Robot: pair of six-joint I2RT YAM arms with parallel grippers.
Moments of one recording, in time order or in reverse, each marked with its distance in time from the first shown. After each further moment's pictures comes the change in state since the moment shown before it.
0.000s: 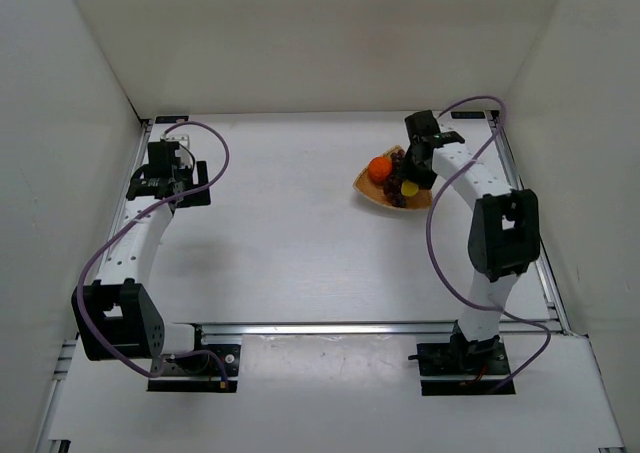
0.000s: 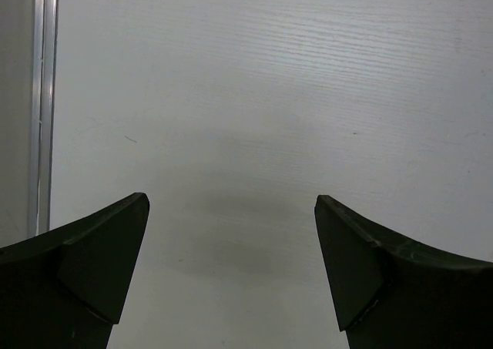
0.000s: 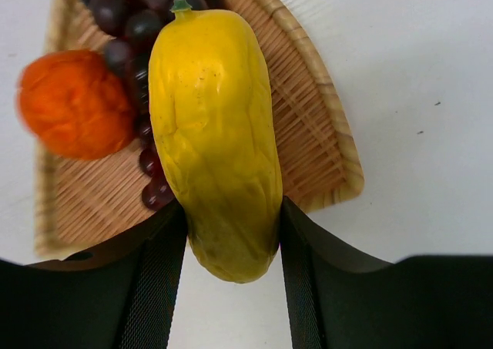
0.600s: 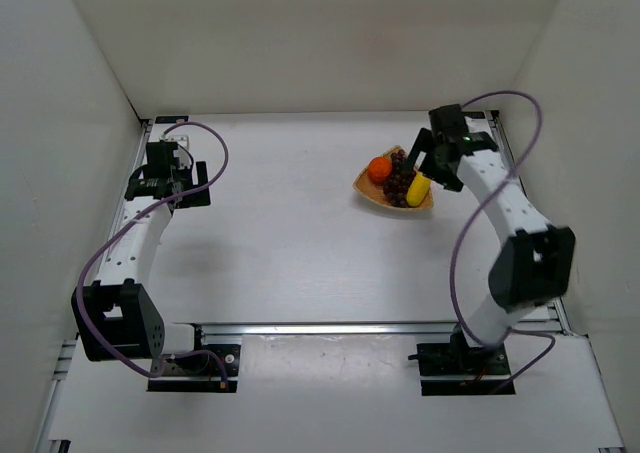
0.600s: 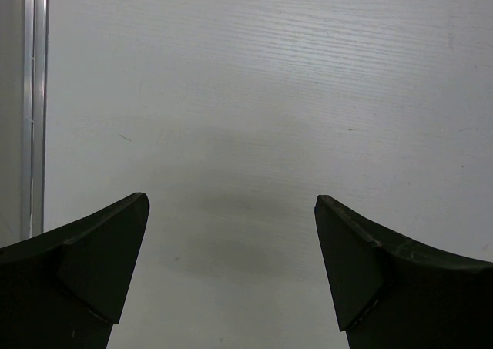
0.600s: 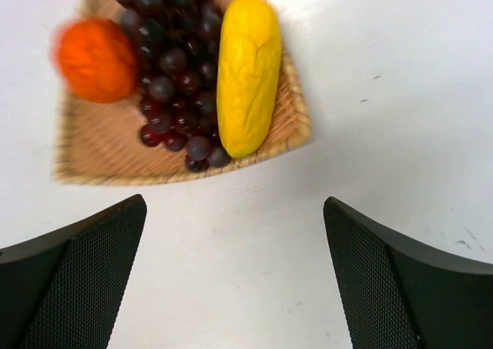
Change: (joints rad) left arm 0.013 -0.002 0.000 -0.007 0.028 0.000; right arm -0.037 -0.168 -0.023 -0.111 -0.040 -0.071
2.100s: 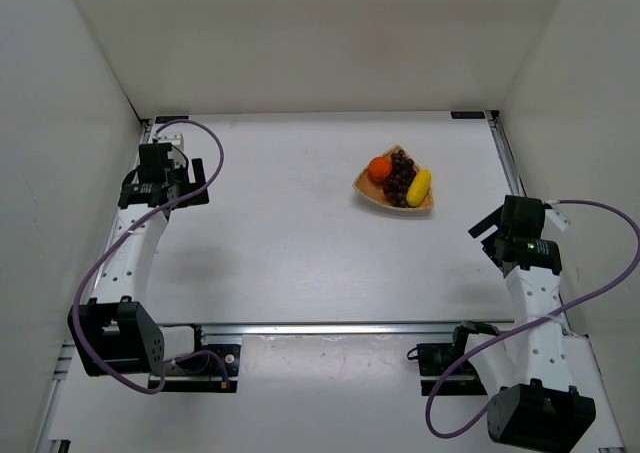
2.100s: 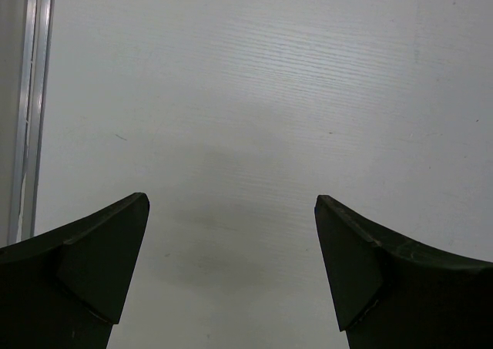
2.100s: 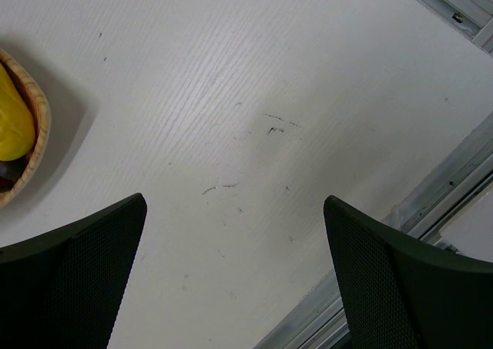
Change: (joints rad) left arm 0.007 -0.074 0.000 -0.015 0.031 -0.038; right arm -0.383 -0.833 -0.682 -0.055 0.087 0.132
